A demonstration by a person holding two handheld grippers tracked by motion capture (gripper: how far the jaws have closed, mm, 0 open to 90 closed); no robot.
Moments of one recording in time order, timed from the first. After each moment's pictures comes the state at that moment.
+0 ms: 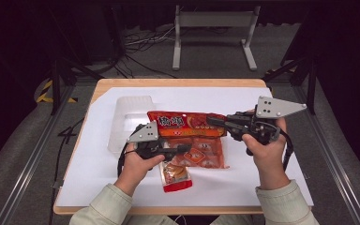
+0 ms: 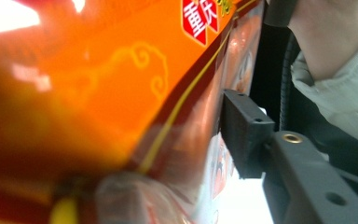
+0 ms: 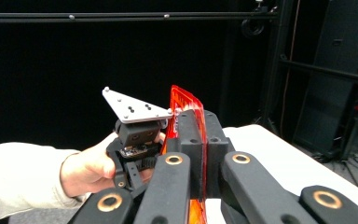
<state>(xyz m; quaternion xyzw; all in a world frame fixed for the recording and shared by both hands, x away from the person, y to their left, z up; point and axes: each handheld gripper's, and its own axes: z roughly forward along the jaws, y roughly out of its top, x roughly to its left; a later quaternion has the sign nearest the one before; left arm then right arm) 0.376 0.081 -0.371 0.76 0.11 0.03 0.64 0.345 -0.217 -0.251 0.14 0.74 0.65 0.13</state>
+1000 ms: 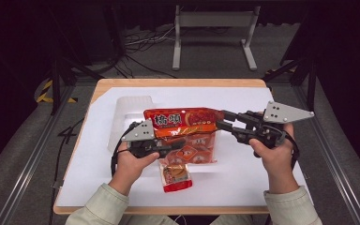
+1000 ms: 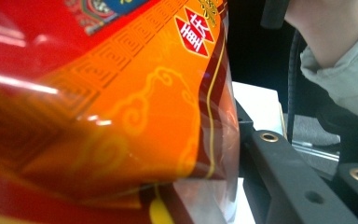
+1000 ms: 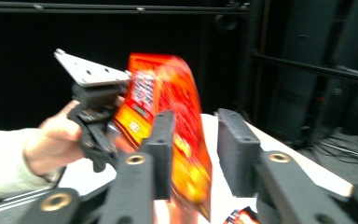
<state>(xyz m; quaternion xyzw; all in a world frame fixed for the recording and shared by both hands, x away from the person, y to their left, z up) 0.371 0.097 -0.350 0.78 0.12 0.06 0.61 0.346 -0.242 -0.271 0.18 0.73 0.63 0.18</state>
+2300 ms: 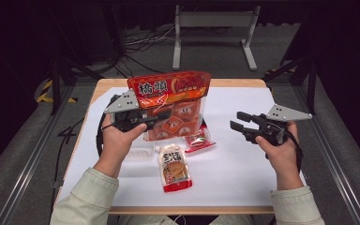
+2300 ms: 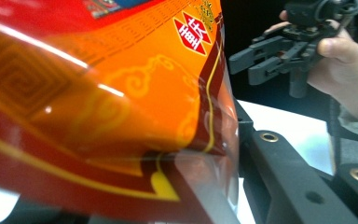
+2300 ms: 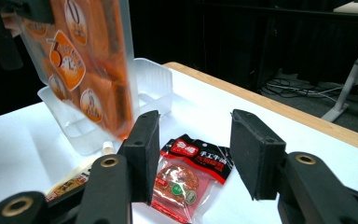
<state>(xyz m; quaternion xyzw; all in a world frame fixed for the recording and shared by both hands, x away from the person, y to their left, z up) 0.404 0.125 -0.289 0.77 0.17 0.14 0.60 0.376 -0.284 -0.319 0.29 0.75 0.56 0.20</state>
